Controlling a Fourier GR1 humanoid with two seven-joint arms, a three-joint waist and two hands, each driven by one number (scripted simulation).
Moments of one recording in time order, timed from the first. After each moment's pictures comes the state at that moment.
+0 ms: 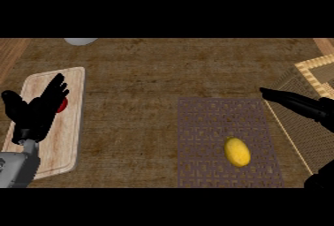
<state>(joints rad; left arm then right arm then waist) -0.20 0.46 -0.07 -1.37 0.30 0.12 0.17 -0.23 -0.50 -0.11 -1.91 0.18 0.87 0.05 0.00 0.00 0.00</state>
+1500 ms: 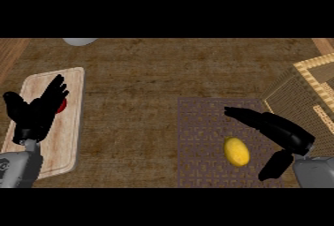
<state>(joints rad) -0.21 0.35 0.08 -1.35 0.16 0.01 0.18 -0.17 -0.36 0.09 -1.55 0.66 0.65 -0.35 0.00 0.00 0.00</state>
